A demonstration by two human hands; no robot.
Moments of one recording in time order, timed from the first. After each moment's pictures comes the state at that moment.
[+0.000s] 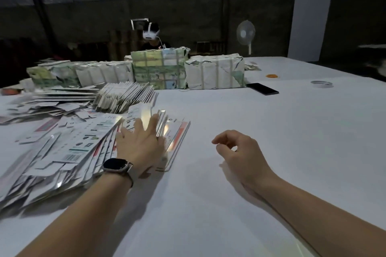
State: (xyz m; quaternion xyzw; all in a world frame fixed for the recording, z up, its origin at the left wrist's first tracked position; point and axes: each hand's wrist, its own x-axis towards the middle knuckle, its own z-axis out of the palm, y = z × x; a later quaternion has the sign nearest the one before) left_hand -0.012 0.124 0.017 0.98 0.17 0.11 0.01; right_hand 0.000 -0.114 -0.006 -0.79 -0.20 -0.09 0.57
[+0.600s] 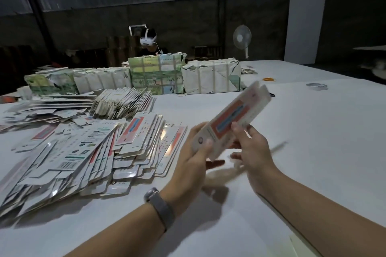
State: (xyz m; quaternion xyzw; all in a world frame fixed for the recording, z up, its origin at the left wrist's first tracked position) left_hand -0.040 0.016 -0.001 0.68 -0.14 0.14 0.71; right_hand 0.018 -0.118 -0.002 -0.63 -0.06 -0.05 0.78
